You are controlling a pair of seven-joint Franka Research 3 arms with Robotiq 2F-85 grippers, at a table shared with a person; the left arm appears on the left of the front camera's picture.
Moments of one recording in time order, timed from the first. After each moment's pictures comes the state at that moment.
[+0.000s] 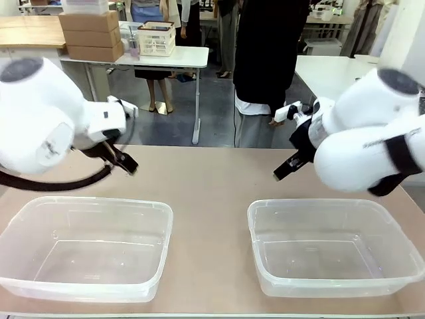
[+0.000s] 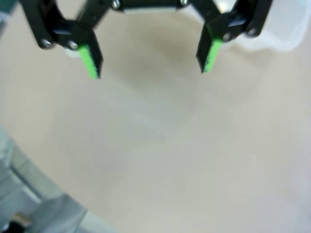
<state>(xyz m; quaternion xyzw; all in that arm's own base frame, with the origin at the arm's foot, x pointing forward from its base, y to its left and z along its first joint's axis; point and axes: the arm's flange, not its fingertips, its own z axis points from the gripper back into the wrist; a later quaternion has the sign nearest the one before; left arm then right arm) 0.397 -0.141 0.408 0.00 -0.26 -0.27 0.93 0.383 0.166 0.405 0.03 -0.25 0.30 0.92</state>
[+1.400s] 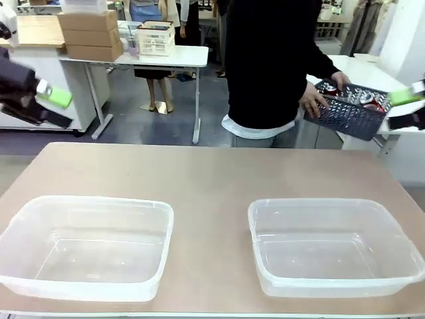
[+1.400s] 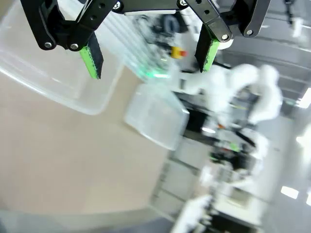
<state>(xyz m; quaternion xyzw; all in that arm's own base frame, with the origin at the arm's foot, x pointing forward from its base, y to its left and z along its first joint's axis) 0.294 -0.023 0.547 -0.53 -0.20 -0.23 0.79 0.269 -0.023 0.561 0.52 -0.21 0.12 0.82</state>
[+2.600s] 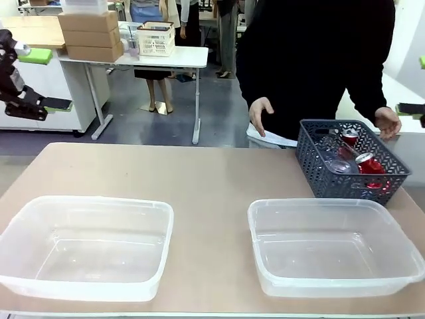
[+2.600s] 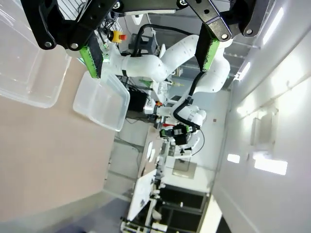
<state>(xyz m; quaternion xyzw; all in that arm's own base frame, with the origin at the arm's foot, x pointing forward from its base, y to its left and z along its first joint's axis) 0.304 -0.009 0.540 -0.65 -0.16 -0.13 0.73 0.276 -0.046 0.551 0.64 -0.18 0.02 0.75</state>
